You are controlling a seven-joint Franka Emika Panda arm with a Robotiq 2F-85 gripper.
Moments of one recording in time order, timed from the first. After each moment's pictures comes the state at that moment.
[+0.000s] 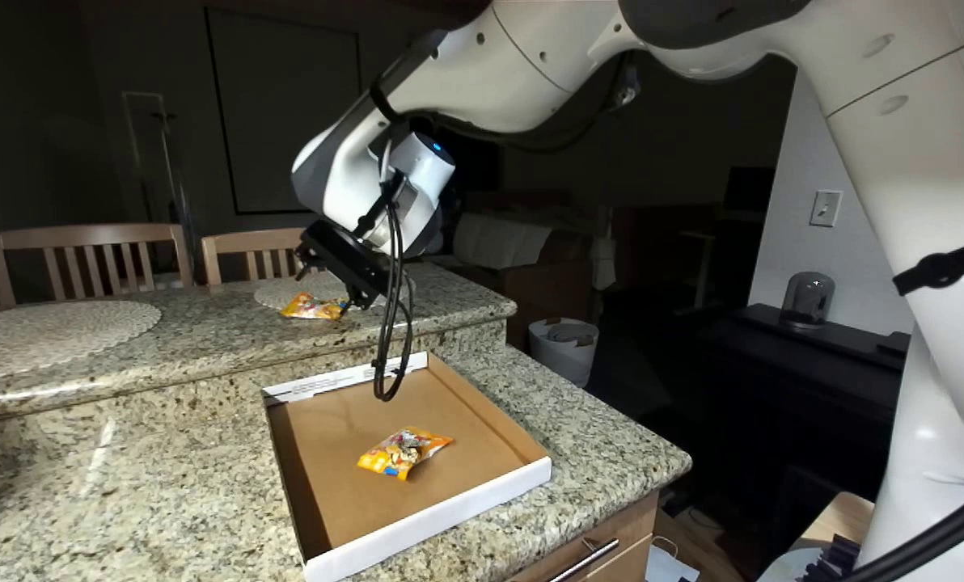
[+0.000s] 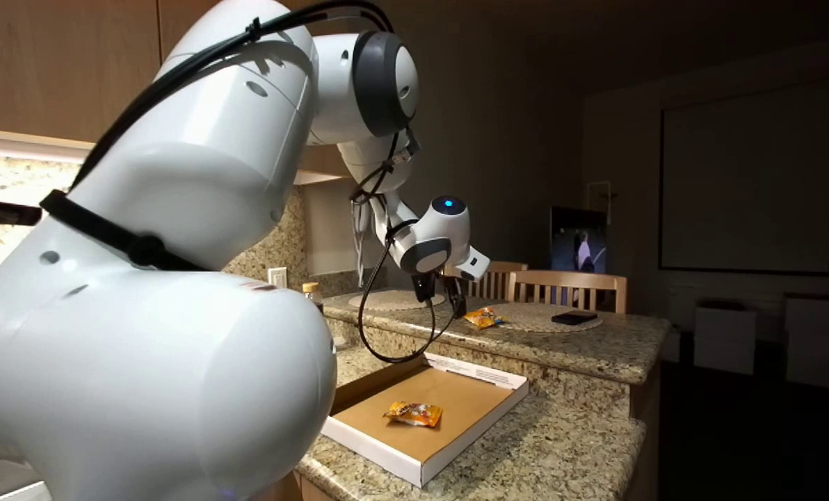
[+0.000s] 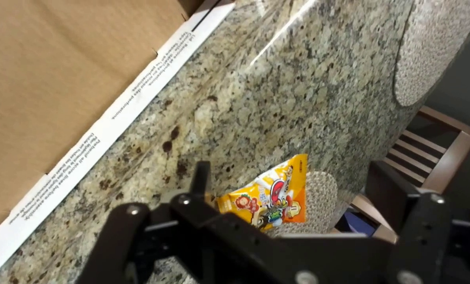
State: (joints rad) arm 0.33 0.51 0.03 -1.77 0.86 2.99 0.29
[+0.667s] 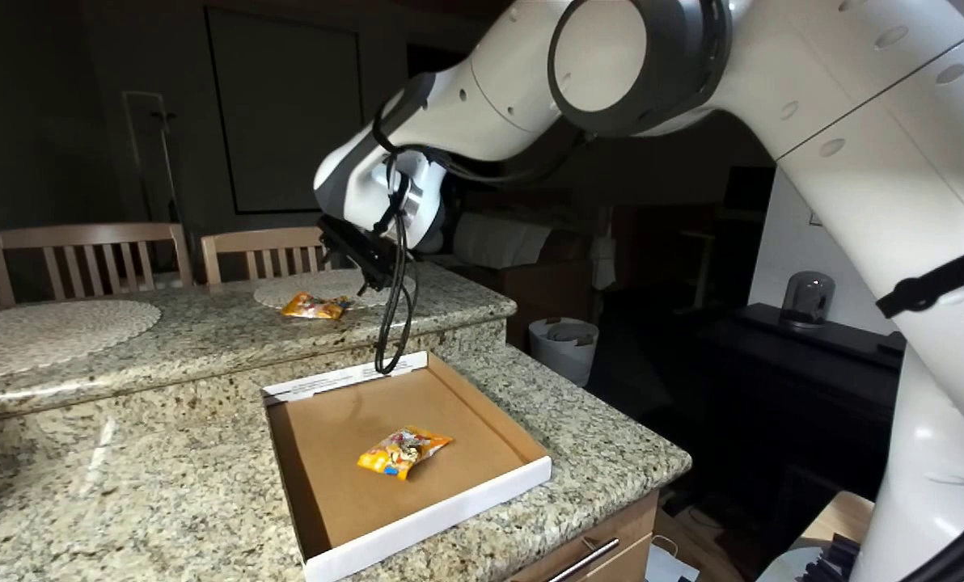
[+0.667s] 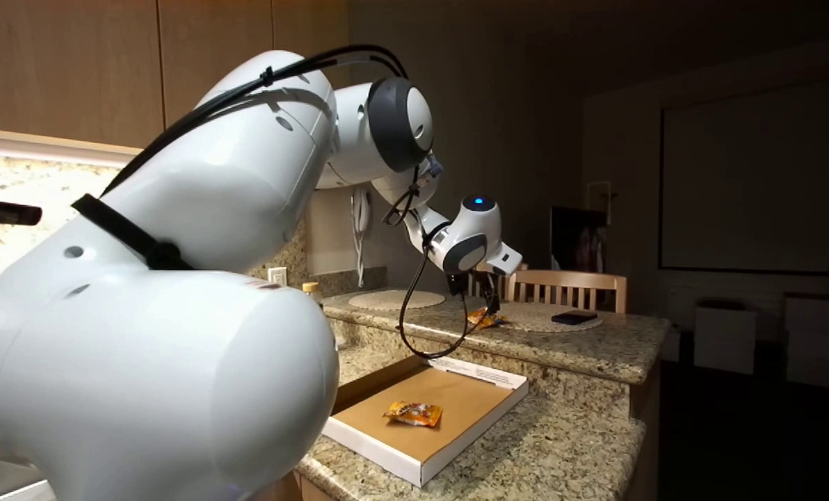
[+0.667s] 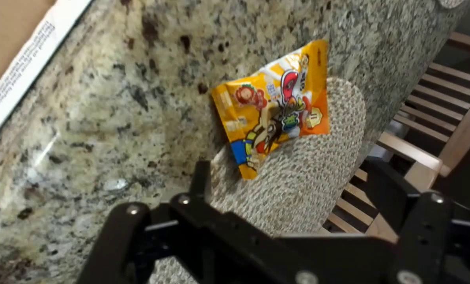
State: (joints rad) arm 0.36 0.69 -0.17 -1.49 0.74 2.87 0.52
